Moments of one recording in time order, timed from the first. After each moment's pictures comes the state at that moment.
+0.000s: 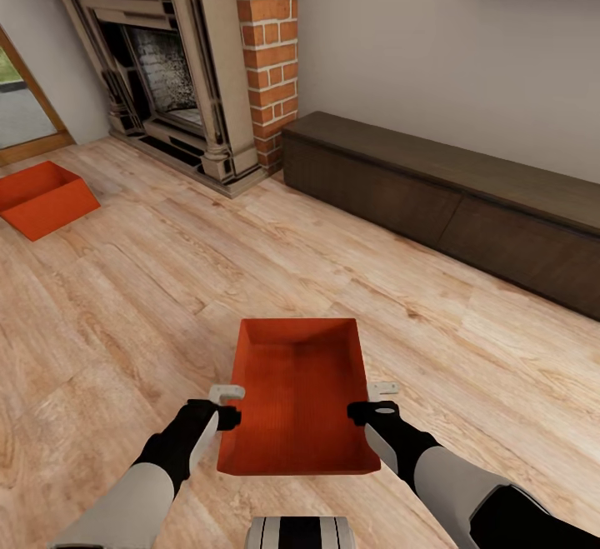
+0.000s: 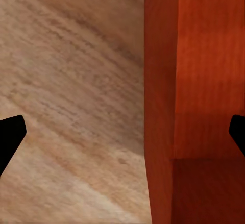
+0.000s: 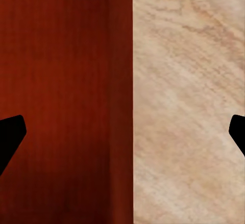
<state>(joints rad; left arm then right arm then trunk) -0.67 -0.08 0.01 -0.55 -0.04 0.53 0.11 -0.80 0.08 0.57 -0.22 -0.52 0.12 -0.28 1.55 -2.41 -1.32</state>
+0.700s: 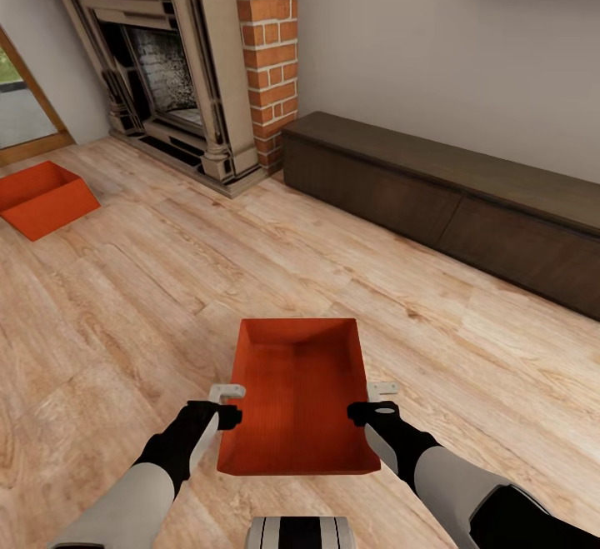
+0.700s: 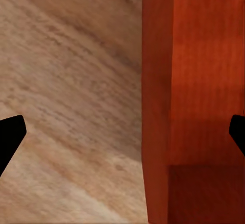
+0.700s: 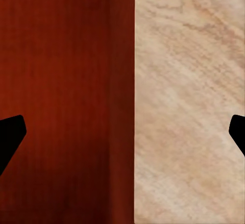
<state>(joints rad) -0.67 -0.08 0.01 -0.53 -0.04 0.49 0.11 -0.80 0.08 0.57 -0.22 -0.52 0.13 -0.28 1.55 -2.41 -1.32</state>
